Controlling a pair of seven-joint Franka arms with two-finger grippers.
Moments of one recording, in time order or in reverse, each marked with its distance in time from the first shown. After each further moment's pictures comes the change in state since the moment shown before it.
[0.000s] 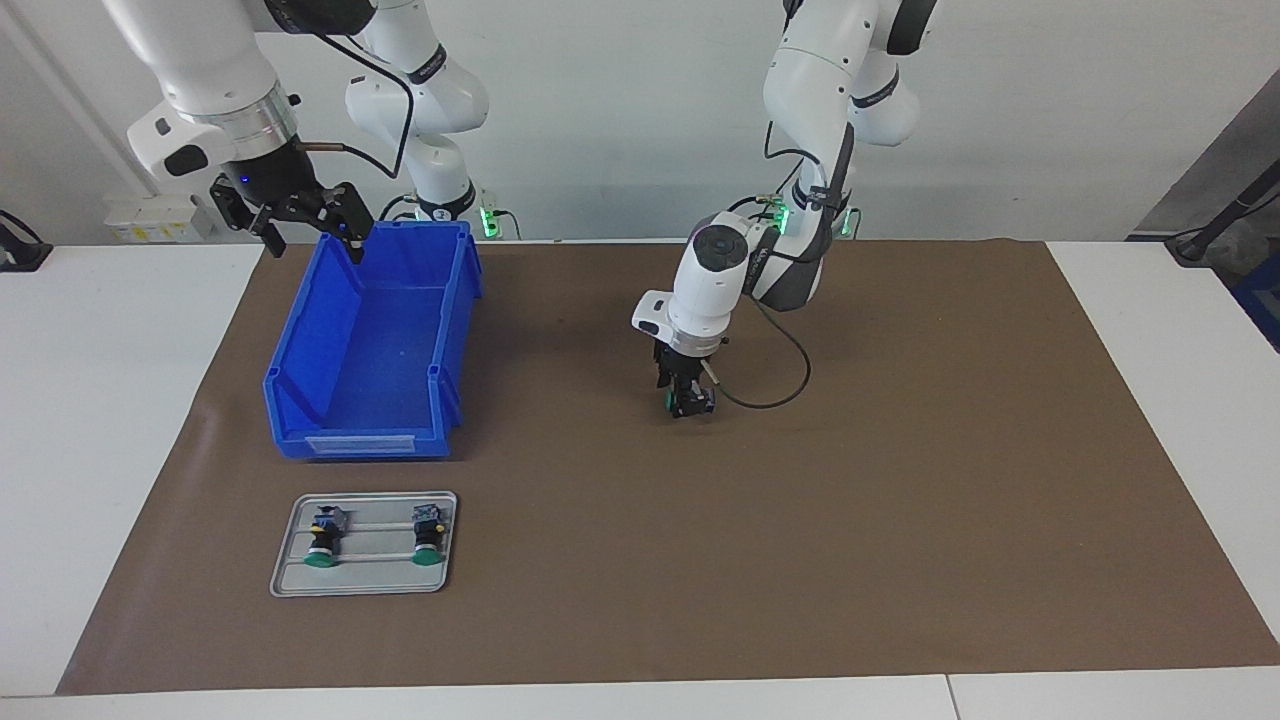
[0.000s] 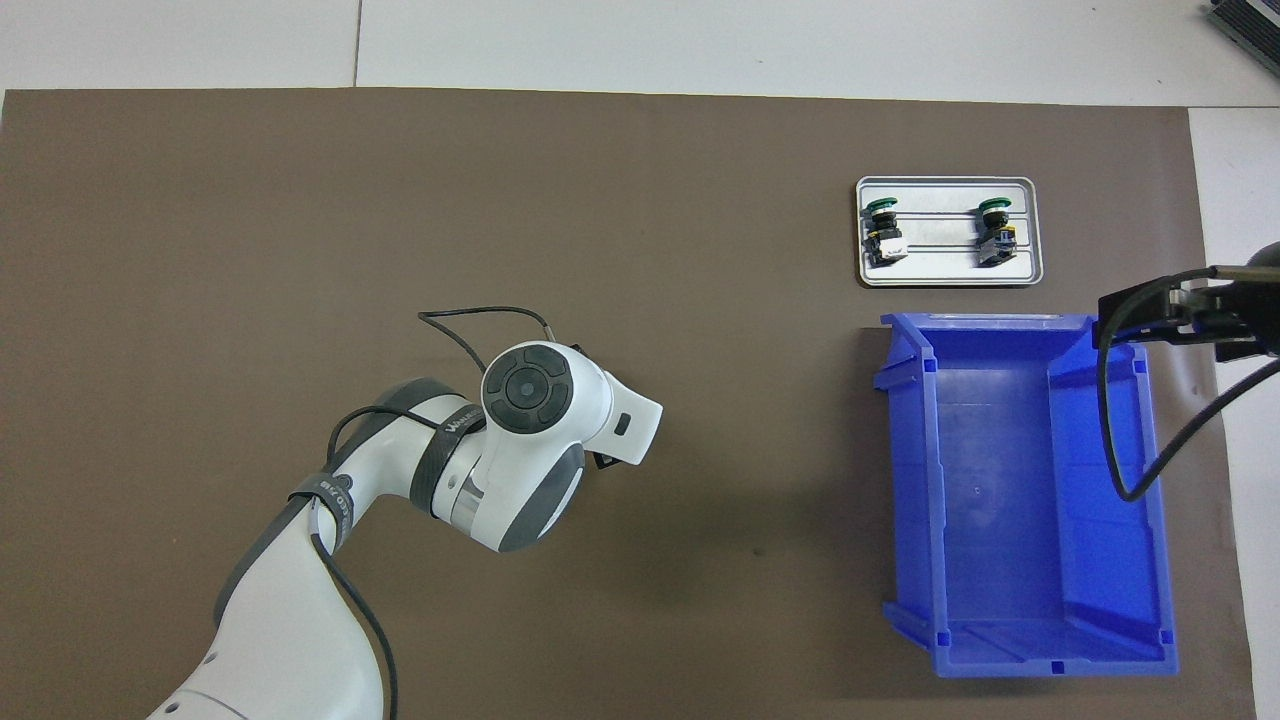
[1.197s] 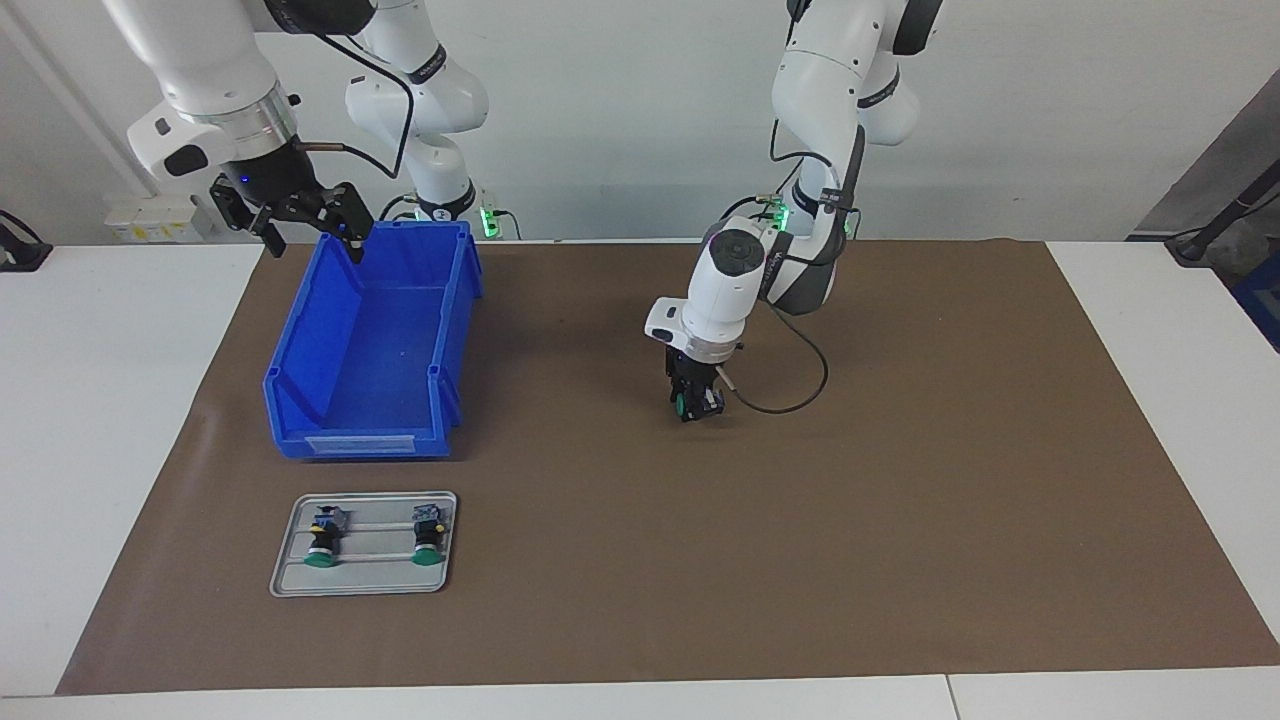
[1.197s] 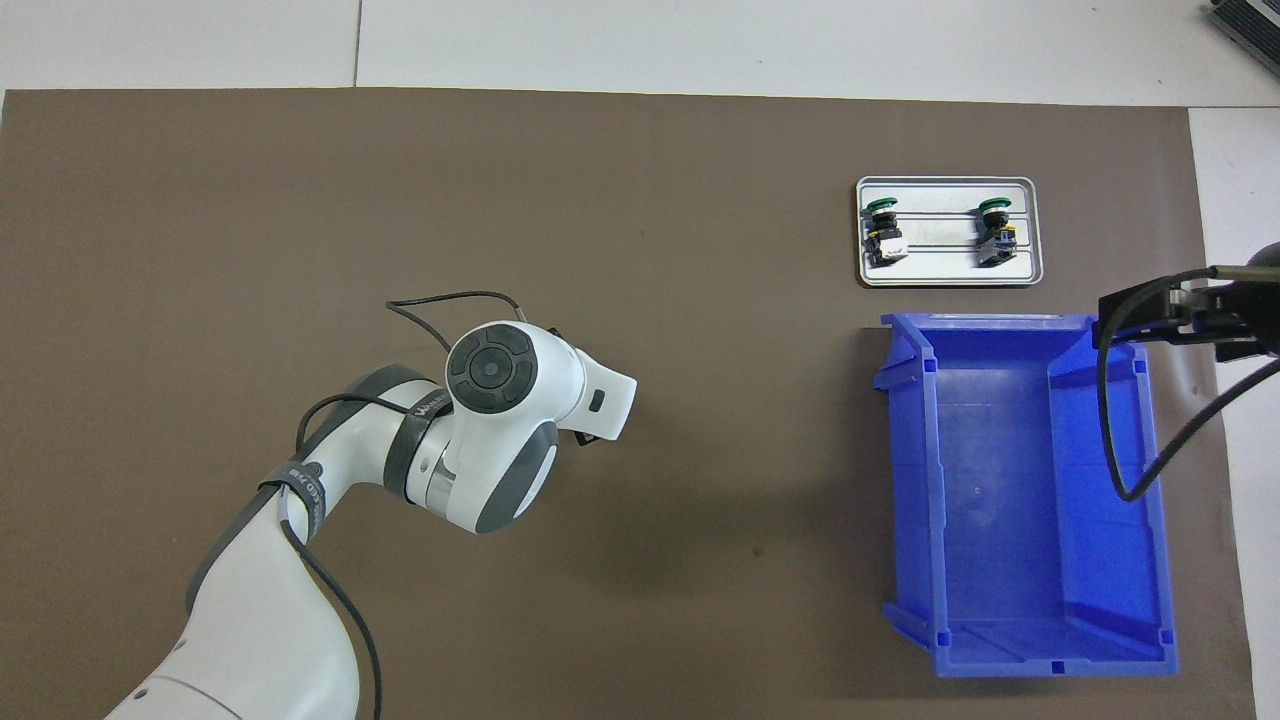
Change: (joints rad) left arm 0.045 0.000 0.008 0.003 -0.017 0.011 -0.001; right arm 0.000 0.000 0.000 0.000 0.000 0.000 0.000
